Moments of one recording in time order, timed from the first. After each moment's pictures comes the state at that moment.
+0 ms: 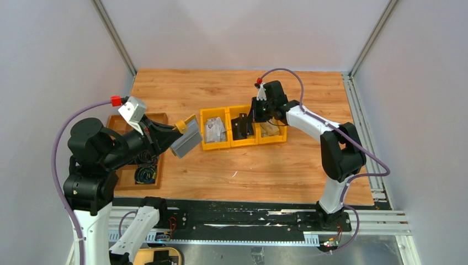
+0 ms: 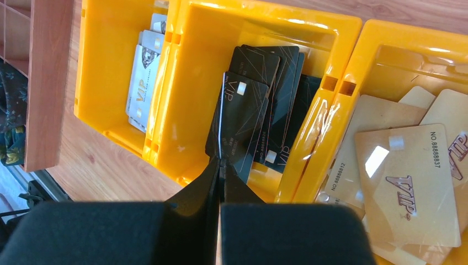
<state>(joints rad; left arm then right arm) -0.09 0.70 1.39 -0.83 0.75 -0.12 0.48 1.81 1.32 -0.24 -0.36 0.36</state>
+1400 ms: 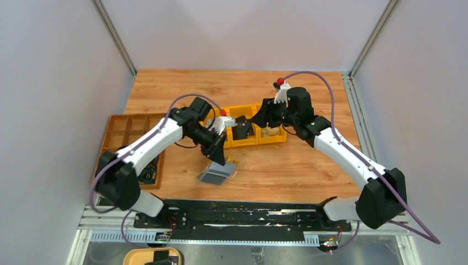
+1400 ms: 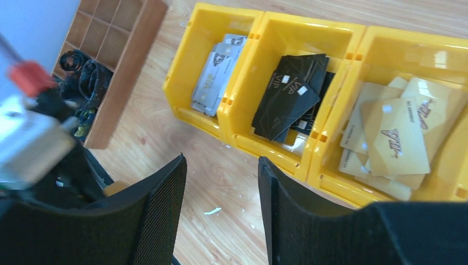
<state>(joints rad) -0.52 1.39 1.15 -0.94 0.86 0.17 0.50 1.31 1.06 -0.19 -0.35 0.36</state>
